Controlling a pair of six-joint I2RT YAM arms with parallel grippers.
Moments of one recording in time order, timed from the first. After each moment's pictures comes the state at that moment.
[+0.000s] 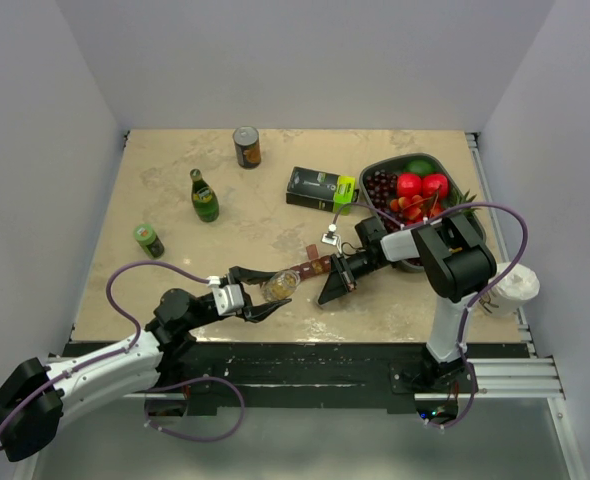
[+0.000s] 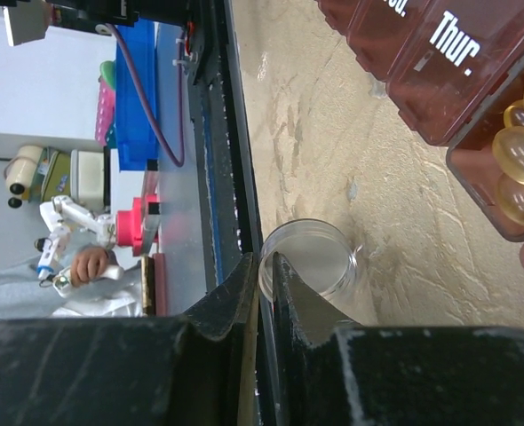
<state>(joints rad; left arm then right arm) -0.83 0.73 0.12 0.87 0.44 0.09 0.39 1.93 0.84 -0.26 -1.30 -0.09</state>
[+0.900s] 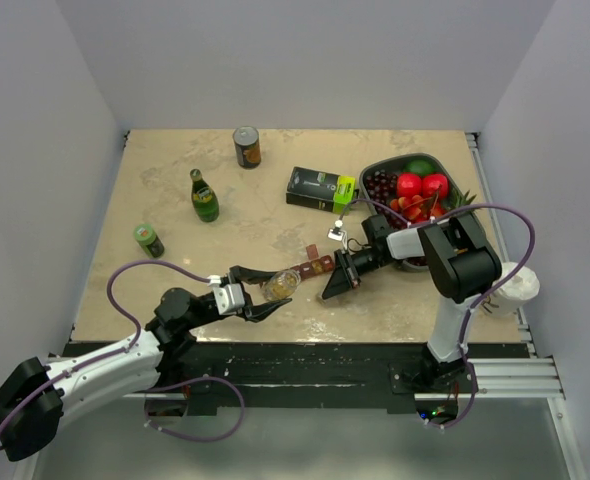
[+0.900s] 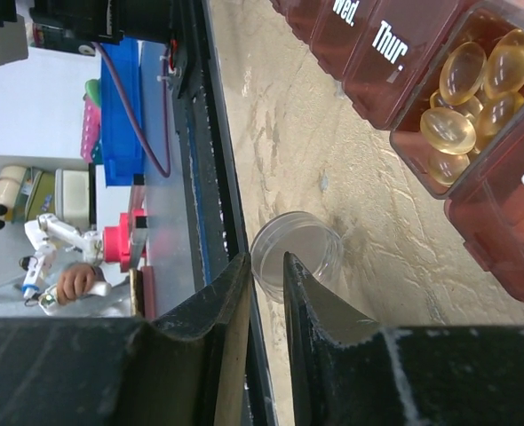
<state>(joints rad) -0.83 0.74 0.12 0.86 0.44 0.09 0.34 1.91 0.84 -0.27 -1.27 -0.10</state>
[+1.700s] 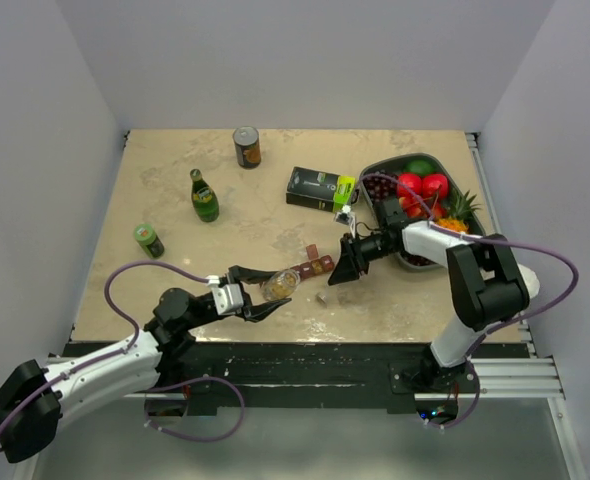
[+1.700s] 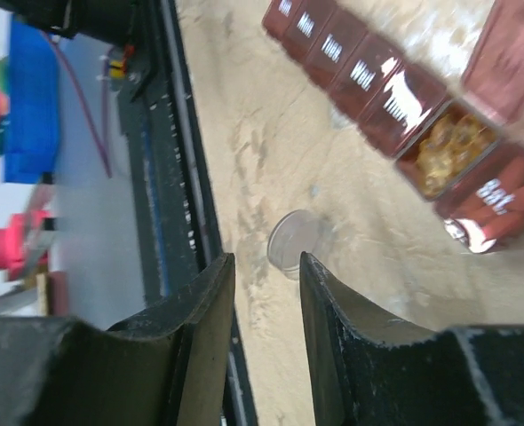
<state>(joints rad) -0.83 0.72 0.13 0.85 0.44 0.09 0.31 1.70 0.87 -0.41 -1.16 -0.24</state>
